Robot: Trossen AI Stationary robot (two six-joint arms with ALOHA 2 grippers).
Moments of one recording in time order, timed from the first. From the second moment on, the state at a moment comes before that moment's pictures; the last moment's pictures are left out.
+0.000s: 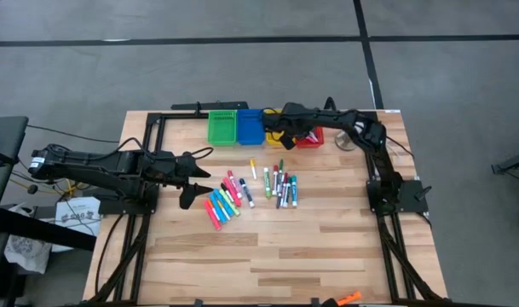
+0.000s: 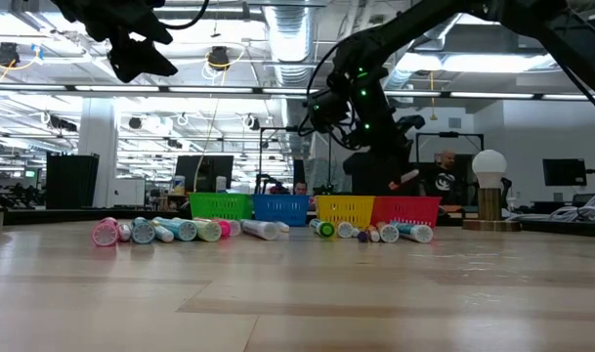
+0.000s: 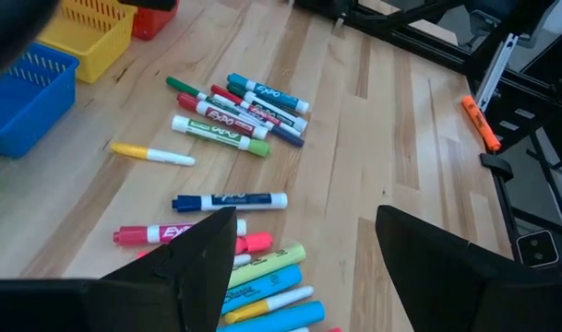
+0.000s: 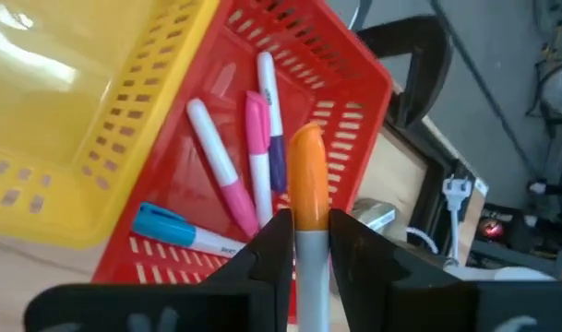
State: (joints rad) left arm -0.10 0.79 0.67 -0.43 -0.09 -0.35; right arm -0.43 2.14 1.73 -1.40 0.61 0.62
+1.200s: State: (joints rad) left arm -0.10 0.76 0.67 -0.43 -0.08 -0.29; right arm -0.04 2.03 1.76 -0.70 0.56 0.69
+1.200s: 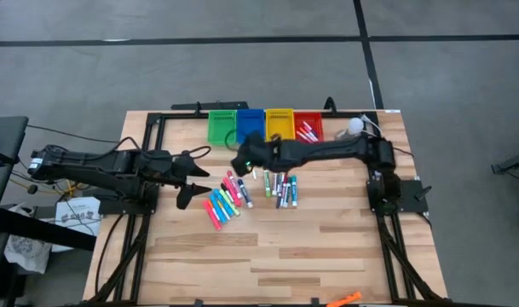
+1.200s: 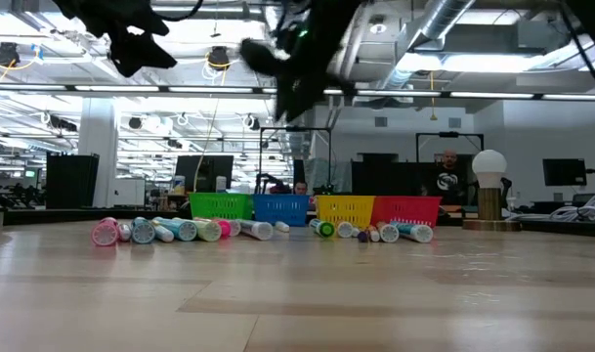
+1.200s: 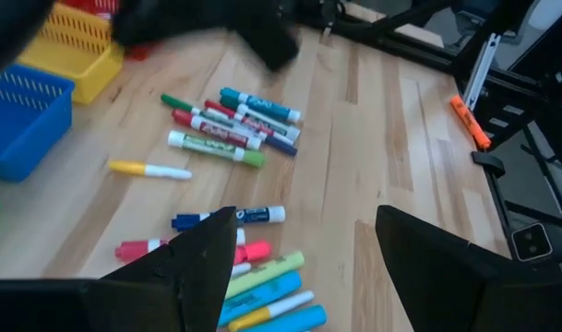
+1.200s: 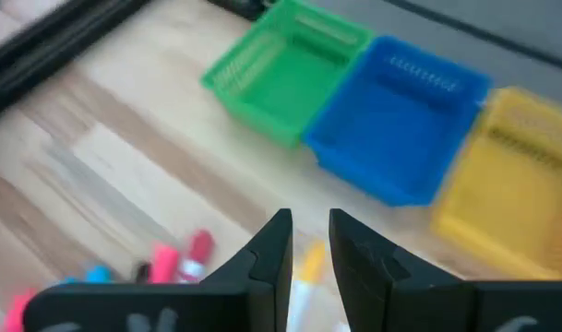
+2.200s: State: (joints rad) left arm -0.10 0.65 0.67 -0.49 -0.08 -0.32; right arm -0.09 2.22 1.76 -0.71 0.37 0.85
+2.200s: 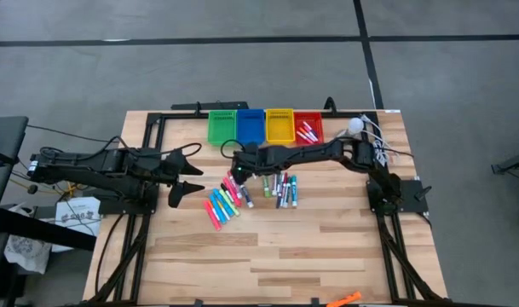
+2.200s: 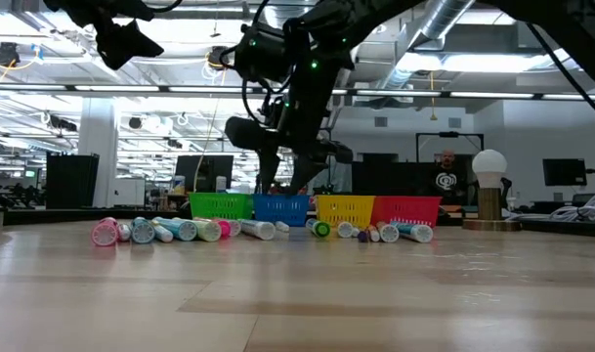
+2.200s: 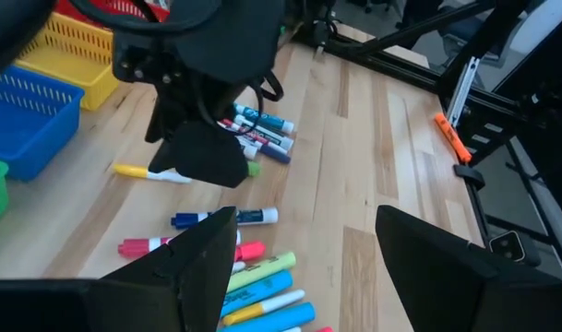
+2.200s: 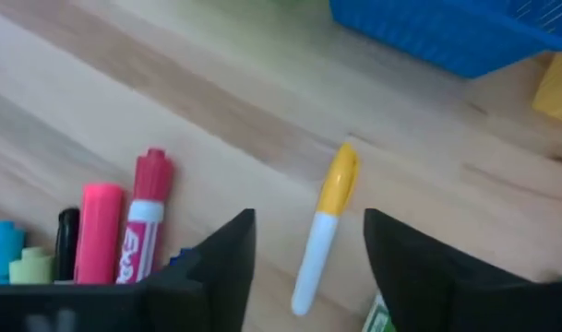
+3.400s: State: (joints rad) left arm -0.10 0.66 0.67 -0.49 -0.08 -0.33; right arm -0.08 2.17 1.80 -0.97 0.46 0.80
